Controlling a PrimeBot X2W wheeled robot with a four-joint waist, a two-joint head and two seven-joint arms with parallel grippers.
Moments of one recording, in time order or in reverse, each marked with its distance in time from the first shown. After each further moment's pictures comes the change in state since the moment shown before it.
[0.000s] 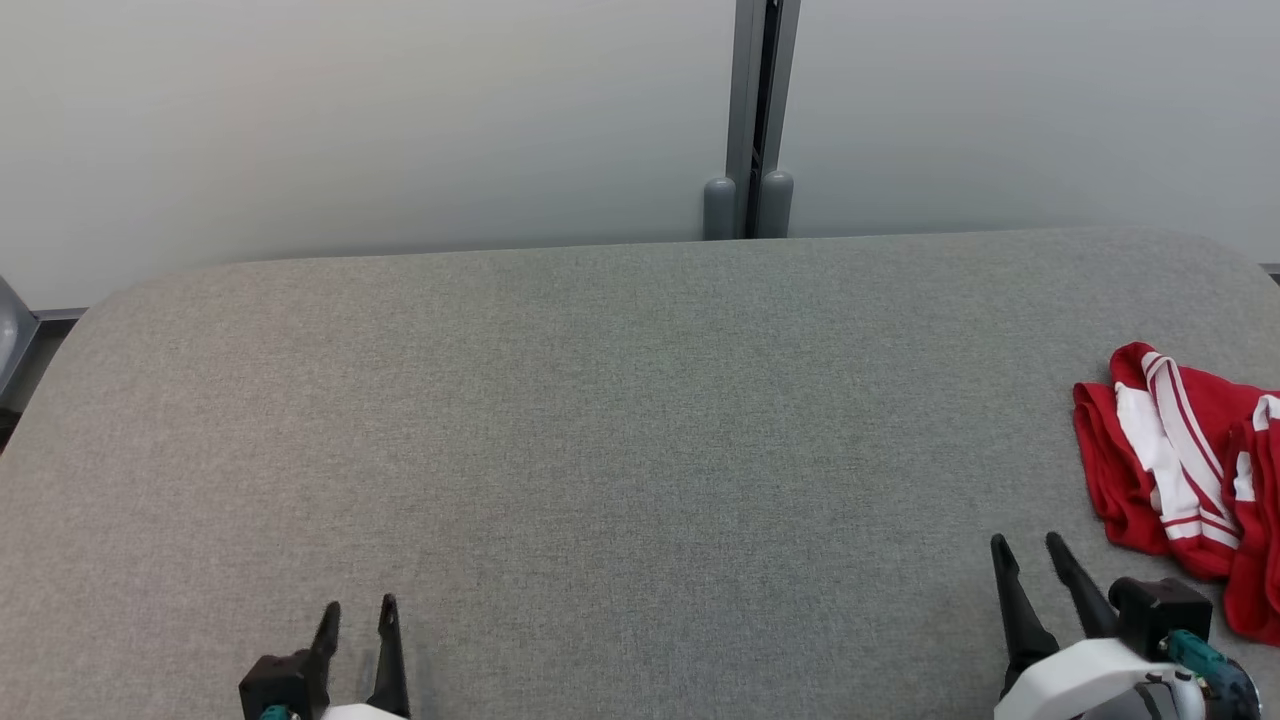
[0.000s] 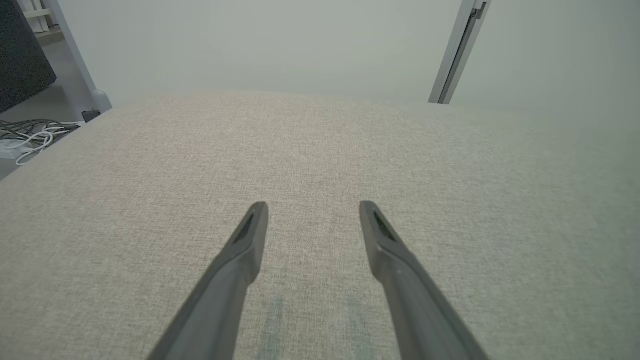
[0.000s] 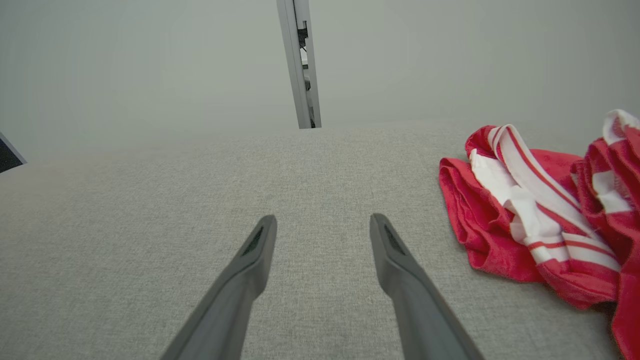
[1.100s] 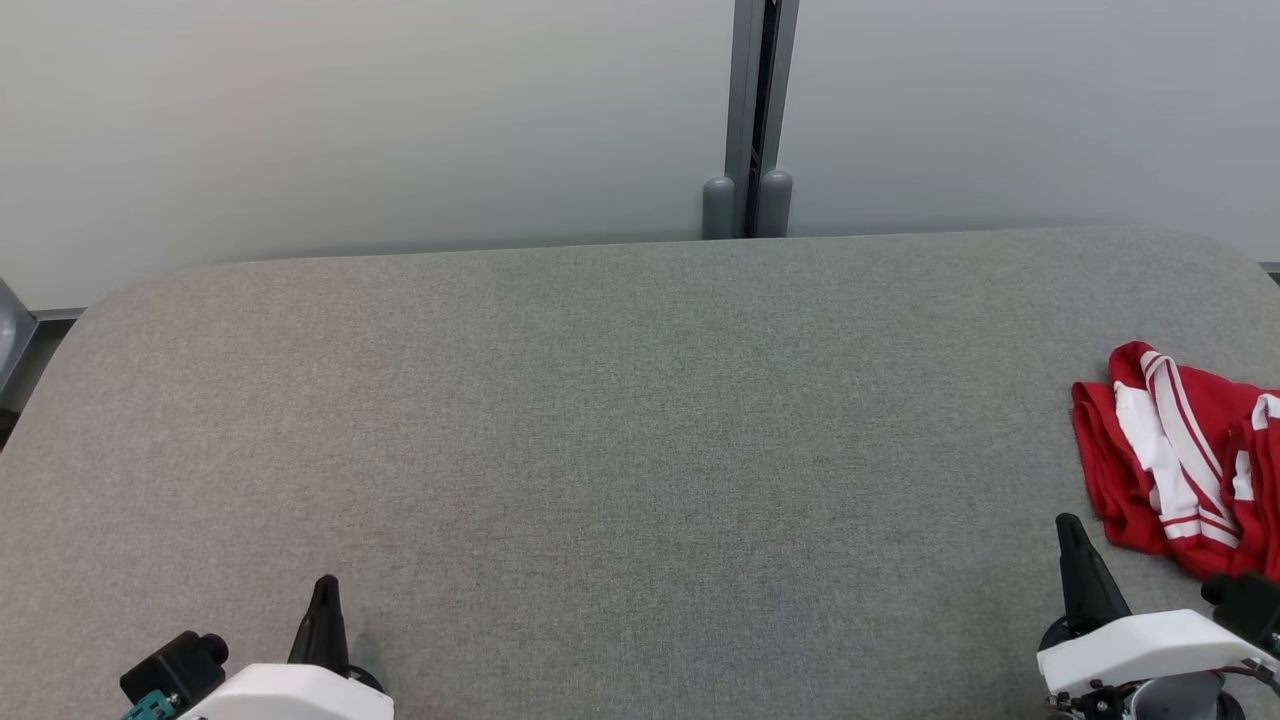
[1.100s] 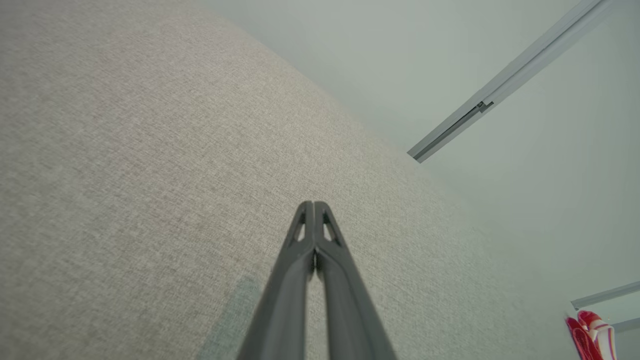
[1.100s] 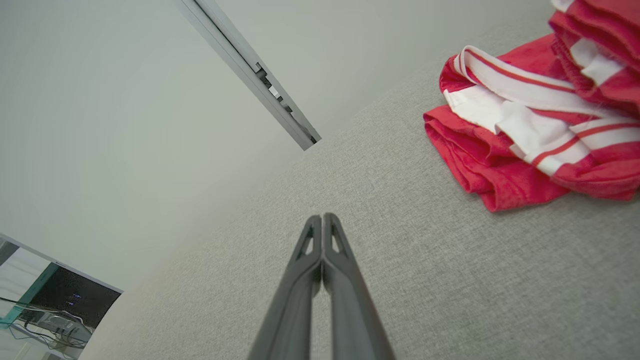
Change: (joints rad) left arm -0.010 -0.003 0.077 -0.065 -0.513 -0.083 0.143; right arm 0.020 0.005 -0.036 -0.092 0.549 0.000 0.140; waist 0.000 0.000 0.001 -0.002
